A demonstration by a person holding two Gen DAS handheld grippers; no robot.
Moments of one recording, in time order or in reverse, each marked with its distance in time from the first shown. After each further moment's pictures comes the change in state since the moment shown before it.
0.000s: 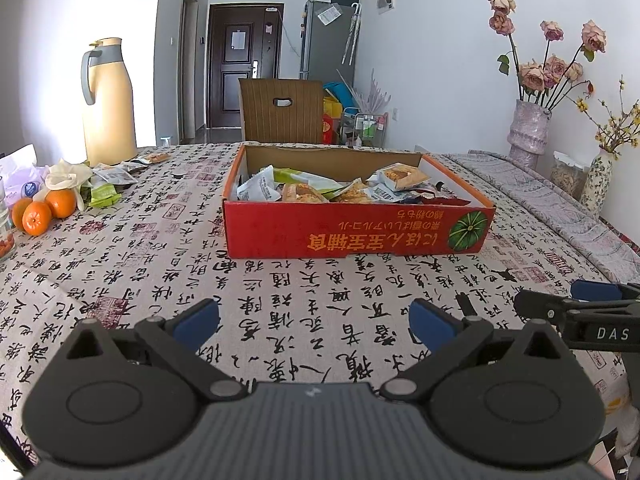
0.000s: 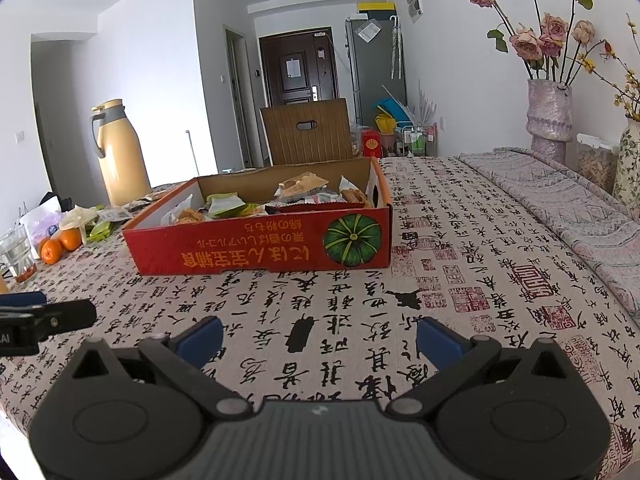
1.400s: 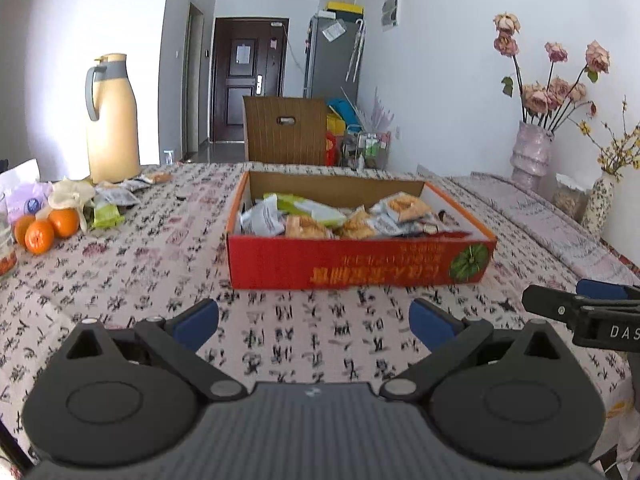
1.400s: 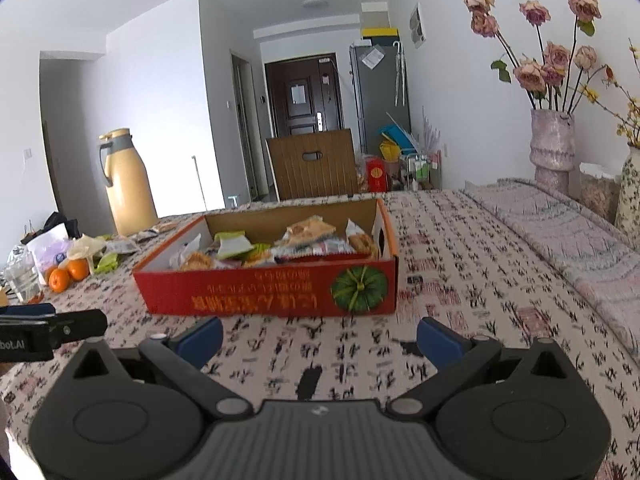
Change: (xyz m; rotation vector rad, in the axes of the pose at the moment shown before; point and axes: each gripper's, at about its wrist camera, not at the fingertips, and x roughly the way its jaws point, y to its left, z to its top) left arm -0.003 0.003 0.016 -0.016 -0.044 0.003; right arm -0.007 0.006 0.019 -0.007 -0.074 0.014
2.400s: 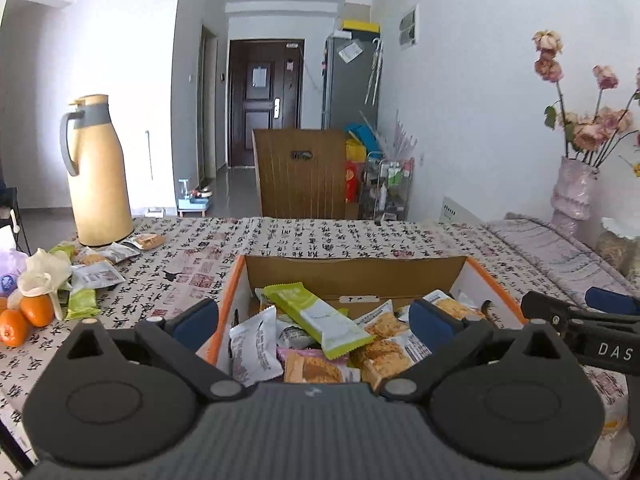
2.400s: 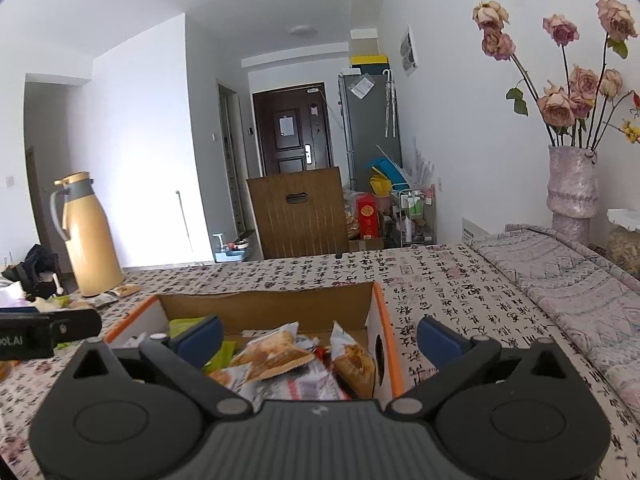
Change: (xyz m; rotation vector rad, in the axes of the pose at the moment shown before) left arm 0.097 -0.014 0.102 0.010 -0.080 0.074; right arm 0.112 -0.019 0.094 0.012 -0.112 -0.024
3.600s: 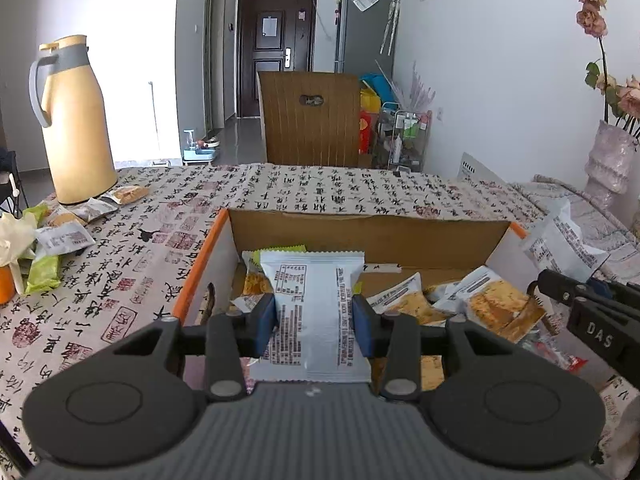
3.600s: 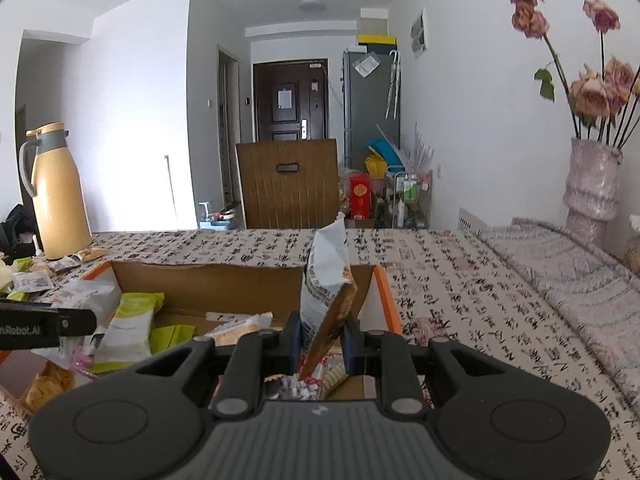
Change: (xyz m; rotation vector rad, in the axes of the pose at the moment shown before) left arm 0.106 -0.003 -0.006 -0.023 0.172 0.034; right arm 0.091 0.002 -0.010 -0.080 0.080 -0.045
